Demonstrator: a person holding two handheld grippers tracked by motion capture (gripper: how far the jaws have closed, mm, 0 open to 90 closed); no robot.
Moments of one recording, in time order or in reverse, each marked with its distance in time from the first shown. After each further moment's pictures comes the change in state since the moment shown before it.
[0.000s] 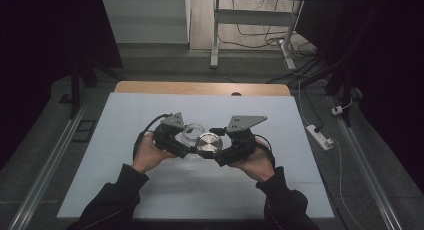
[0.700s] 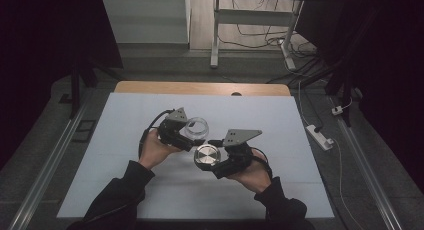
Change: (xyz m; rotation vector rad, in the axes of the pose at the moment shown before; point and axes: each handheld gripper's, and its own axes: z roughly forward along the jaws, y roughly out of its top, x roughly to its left) left arm 0.011 0.006 0.015 -0.032 0.070 -0.025; right arm 0.015 -0.030 0.013 0.027 -0.008 -0.010
